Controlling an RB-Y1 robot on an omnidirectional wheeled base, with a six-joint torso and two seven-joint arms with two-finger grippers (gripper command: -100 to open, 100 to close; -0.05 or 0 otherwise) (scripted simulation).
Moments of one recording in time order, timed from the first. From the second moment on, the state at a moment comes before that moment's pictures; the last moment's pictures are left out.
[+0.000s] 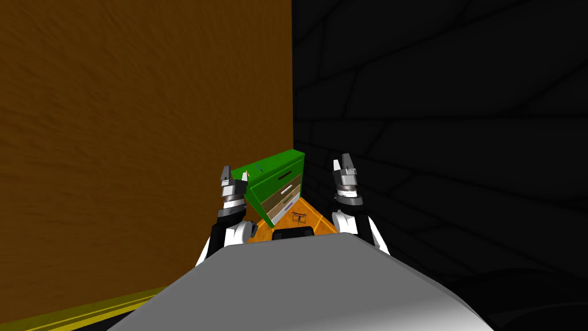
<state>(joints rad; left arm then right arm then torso) 0.50 -0.01 -0.06 -2.25 0.05 -0.41 -0.02 0.48 -0.03 0.06 -2.37 0.10 -0.45 0.11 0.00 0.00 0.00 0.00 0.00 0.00</state>
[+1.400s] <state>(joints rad) 0.48 0.06 -0.05 -2.20 0.05 -0.42 -0.02 0.48 -0.03 0.06 -2.37 0.10 -0.45 0.11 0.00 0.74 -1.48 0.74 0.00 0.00</state>
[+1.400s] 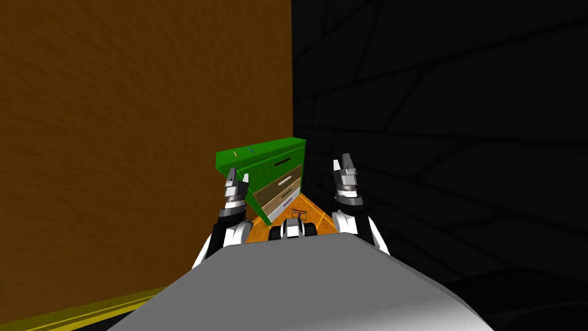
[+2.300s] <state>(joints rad) 0.44 0.15 -0.02 -1.97 0.06 -0.53 0.00 0.48 -0.03 0.06 -2.37 0.10 -0.45 0.11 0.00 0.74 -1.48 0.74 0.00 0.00</state>
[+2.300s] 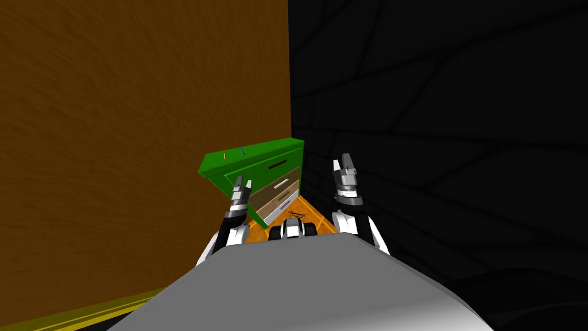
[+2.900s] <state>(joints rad) 0.41 0.16 -0.01 -1.81 0.06 -0.60 0.00 0.48 -0.03 0.06 -2.37 0.10 -0.45 0.11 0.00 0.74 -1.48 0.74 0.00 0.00</state>
